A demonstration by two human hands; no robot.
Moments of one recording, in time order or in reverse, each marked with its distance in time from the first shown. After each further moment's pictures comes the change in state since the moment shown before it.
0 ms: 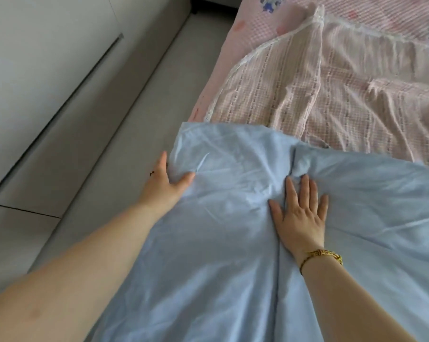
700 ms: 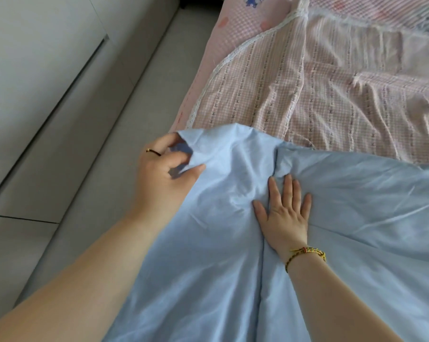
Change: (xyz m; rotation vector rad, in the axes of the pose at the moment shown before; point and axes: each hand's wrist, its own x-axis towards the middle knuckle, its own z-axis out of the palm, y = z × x) left_hand -0.036 0.069 0.003 -0.060 0.252 0.581; right_hand 0.001 0.002 -0.006 0.052 -0.137 0.005
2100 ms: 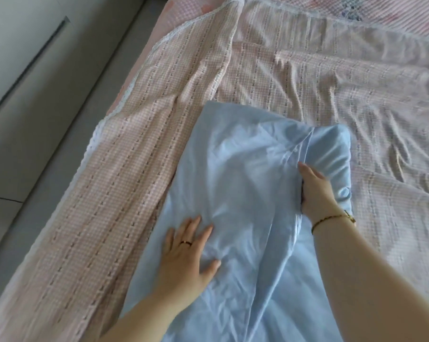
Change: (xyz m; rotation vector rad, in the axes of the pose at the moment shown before) left_hand -0.220 0.064 0.112 0.527 -0.636 -0.011; right_hand -0.042 0.179 -0.081 1.350 0.120 0.556
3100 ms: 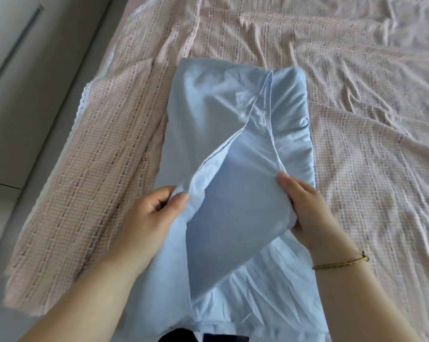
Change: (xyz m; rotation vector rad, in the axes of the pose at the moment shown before) left_hand -0.100 0.045 -0.062 -0.935 0.193 -0.151; right_hand -0.172 0.073 -0.089 0.237 -0.352 0.001
